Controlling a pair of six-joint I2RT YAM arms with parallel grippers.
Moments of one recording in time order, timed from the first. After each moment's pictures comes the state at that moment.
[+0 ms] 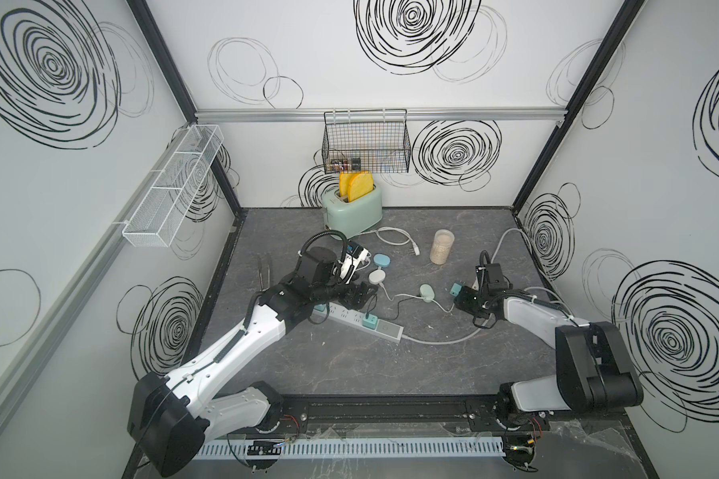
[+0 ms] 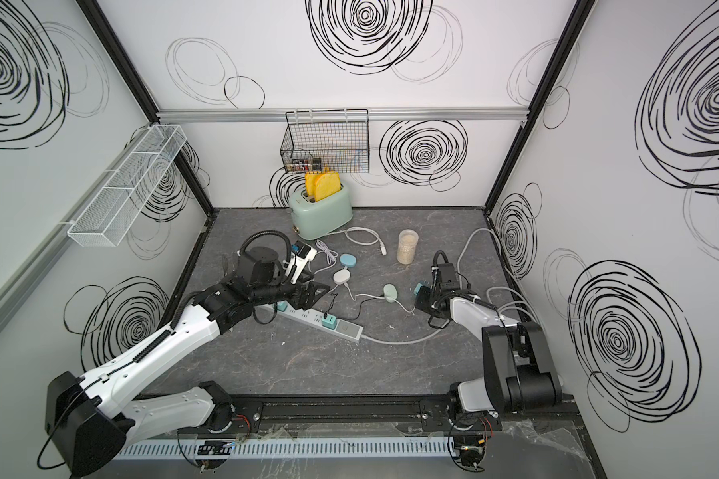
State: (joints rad) left arm -0.57 1.15 0.94 -0.37 0.32 -0.10; right arm 0.13 1.42 0.65 -0.27 -0.11 0.55
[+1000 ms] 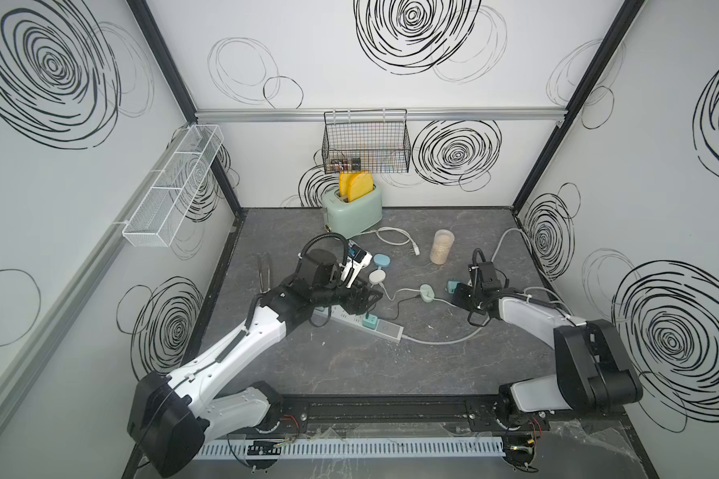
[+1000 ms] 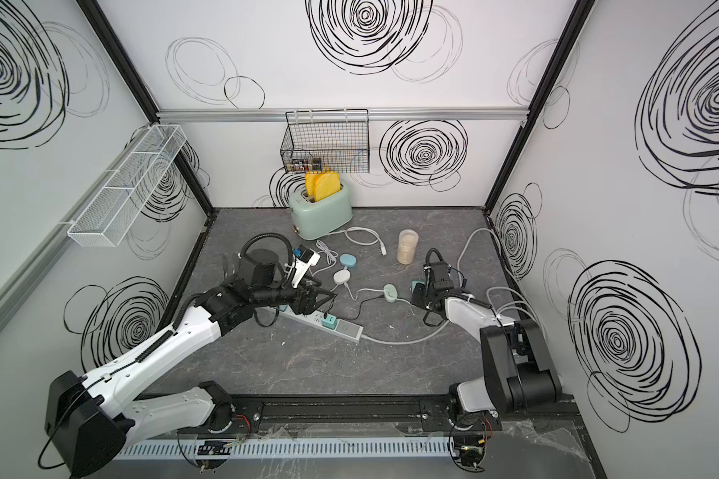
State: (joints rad) left arm -0.56 1.15 0.91 -0.34 0.47 -0.13; right arm 0.23 1.38 0.68 -0.25 0.02 0.53
